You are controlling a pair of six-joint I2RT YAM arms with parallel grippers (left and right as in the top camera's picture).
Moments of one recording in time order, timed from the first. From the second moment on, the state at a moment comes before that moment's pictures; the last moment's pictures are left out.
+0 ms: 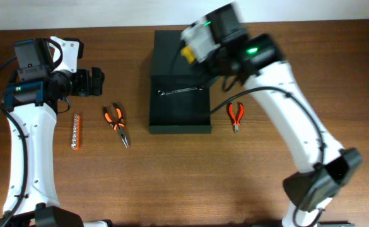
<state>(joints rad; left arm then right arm) 0.20 1.55 1.48 -0.83 0.25 0.23 0.52 1.93 2.05 -1.11 -0.12 -0.36</state>
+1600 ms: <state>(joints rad) 0.20 1.55 1.48 -0.84 0.25 0.23 0.59 2.29 2.17 -1.18 0.01 -0.89</state>
